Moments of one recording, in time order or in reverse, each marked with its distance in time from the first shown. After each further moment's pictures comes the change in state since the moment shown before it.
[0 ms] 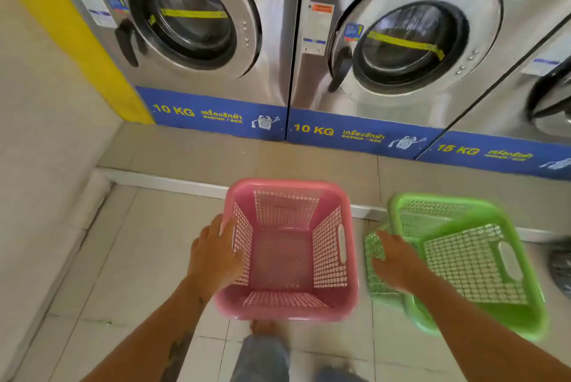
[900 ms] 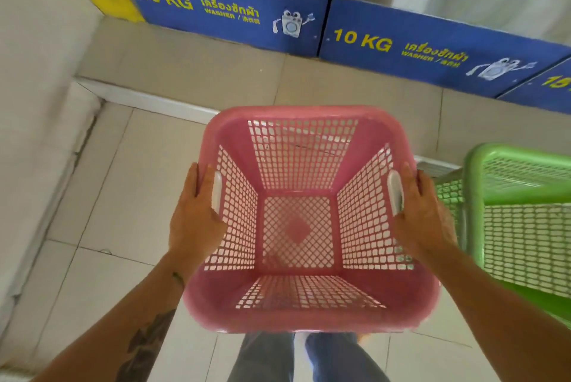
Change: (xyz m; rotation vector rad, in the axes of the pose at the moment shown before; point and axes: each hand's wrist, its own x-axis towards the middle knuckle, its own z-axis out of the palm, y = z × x) left_hand 0.063 -0.077 0.138 -0.125 0.097 -0.153; right_hand 0.148 -0.003 0.112 -0.169 0.311 -0.188
